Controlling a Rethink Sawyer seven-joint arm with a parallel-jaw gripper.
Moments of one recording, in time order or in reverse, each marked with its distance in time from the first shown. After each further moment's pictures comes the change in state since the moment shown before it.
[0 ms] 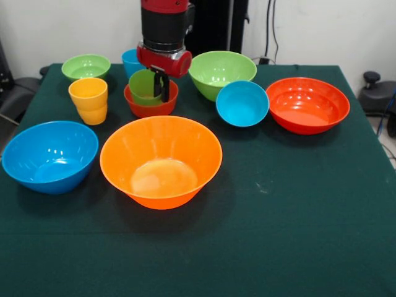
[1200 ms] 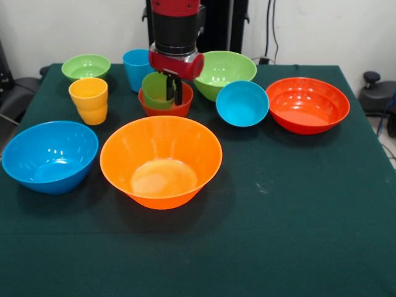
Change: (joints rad) arm 0.010 0.000 0.044 -0.004 0.005 0.022 0.000
